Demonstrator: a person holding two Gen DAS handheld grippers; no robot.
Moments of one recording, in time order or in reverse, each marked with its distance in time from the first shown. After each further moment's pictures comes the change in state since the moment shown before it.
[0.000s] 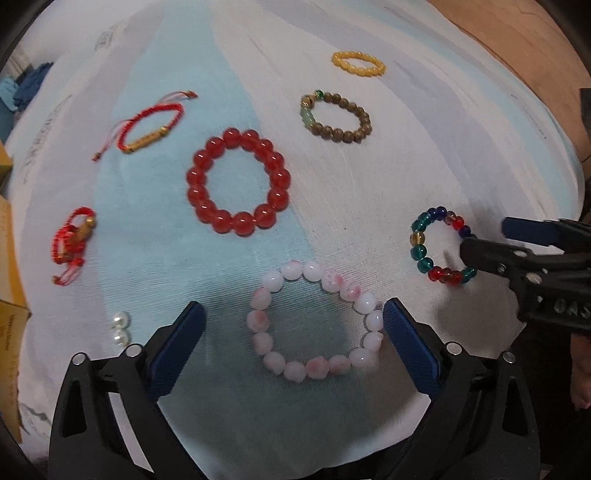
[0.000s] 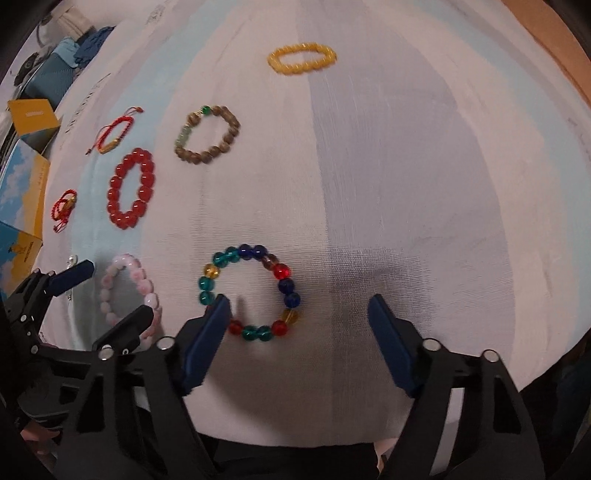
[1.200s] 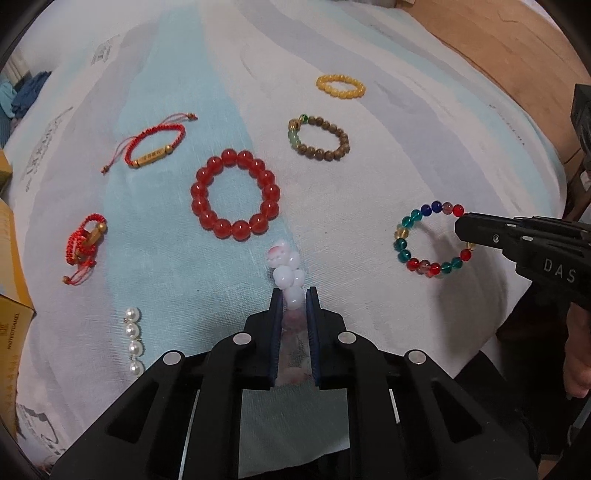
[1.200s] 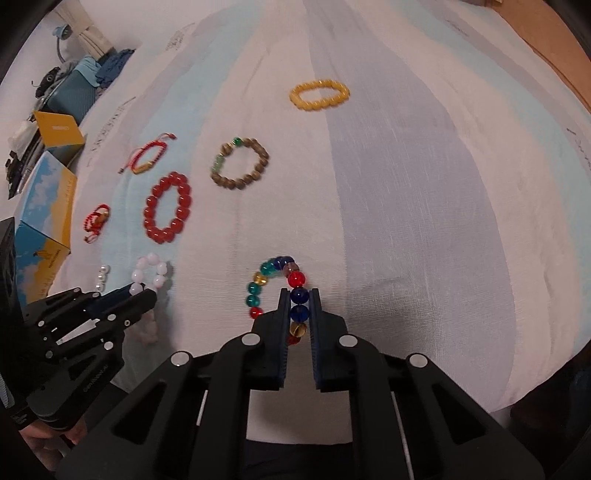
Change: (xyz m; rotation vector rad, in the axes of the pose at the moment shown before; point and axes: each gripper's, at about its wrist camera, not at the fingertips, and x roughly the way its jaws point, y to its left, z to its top) left arm -0.039 0.008 -0.021 0.016 -0.081 -0.036; right arm -0.037 0.005 -0.011 -0.011 -0.125 0.071
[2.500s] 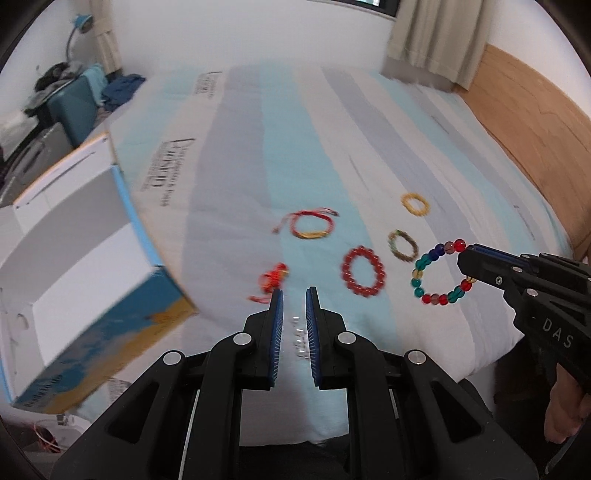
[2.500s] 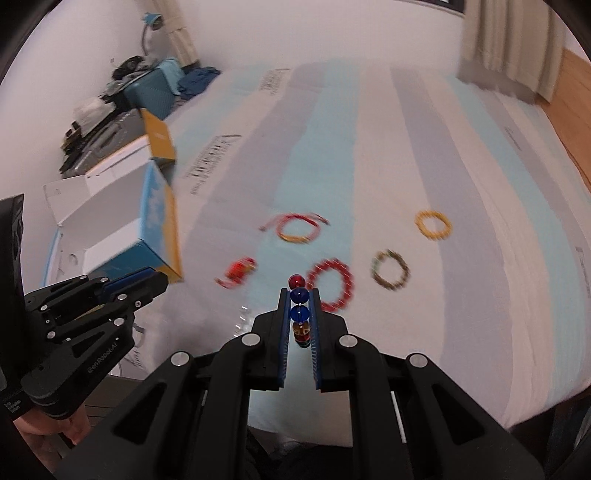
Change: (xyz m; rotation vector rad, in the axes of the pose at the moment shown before) left arm -0.175 0.115 -0.005 -0.215 -0.211 0.128; right arm -0.109 0.190 0.037 -0.239 -0.200 0.058
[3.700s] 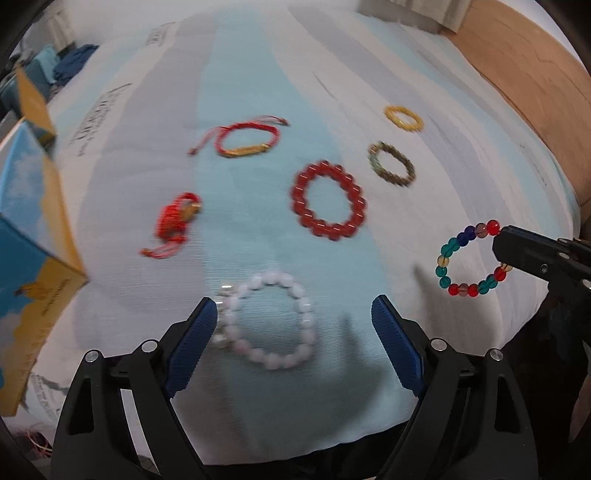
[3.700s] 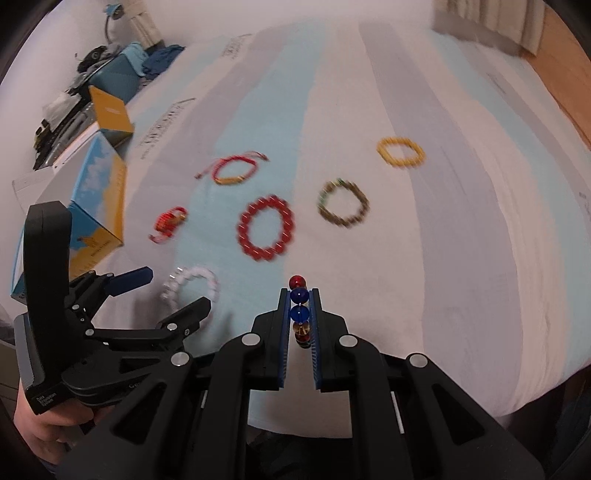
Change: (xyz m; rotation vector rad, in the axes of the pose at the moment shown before) left arm 0.133 -0.077 -0.048 0.095 0.192 -0.060; right arm 0.062 -0.089 -0.062 0.105 0.125 -0.033
